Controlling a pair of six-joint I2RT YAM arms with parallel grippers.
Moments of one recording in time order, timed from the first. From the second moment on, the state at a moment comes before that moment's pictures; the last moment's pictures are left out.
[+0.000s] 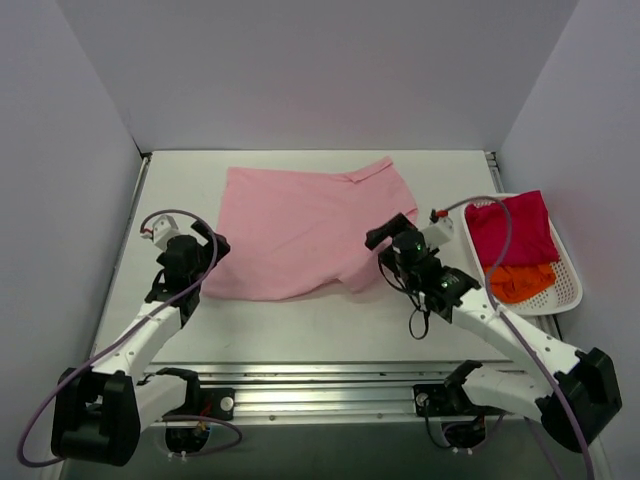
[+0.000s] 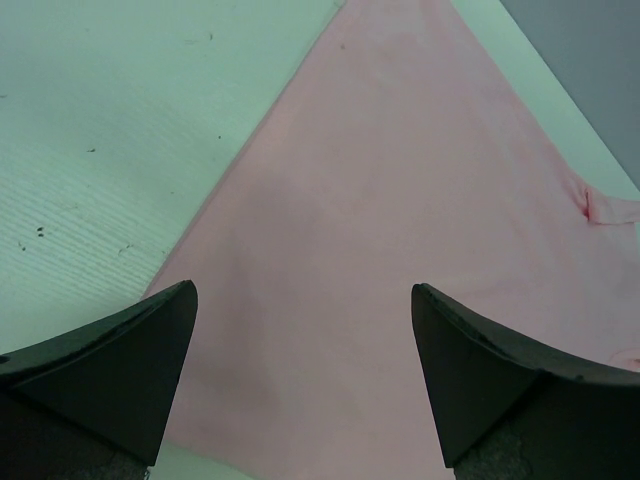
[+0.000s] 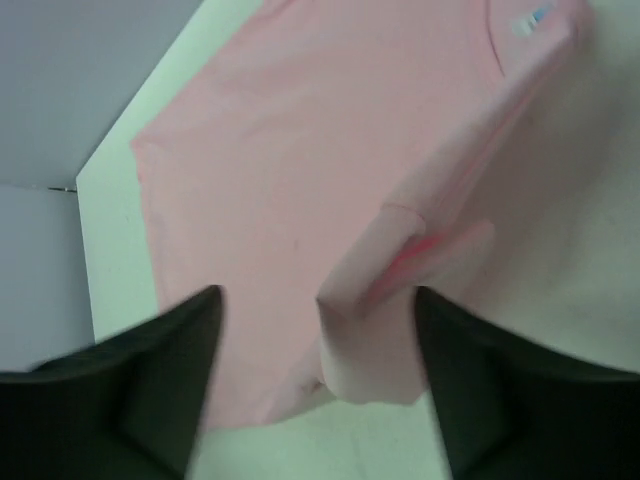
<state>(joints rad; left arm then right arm) -0.17 1.07 0.50 0.10 -0.30 -0.80 0.65 1.03 0.65 -0.21 0.47 1.13</state>
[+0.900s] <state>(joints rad) -0.19 1.11 0.54 0.10 -0.24 -0.75 0.66 1.13 0.64 -0.32 0.59 1.08</state>
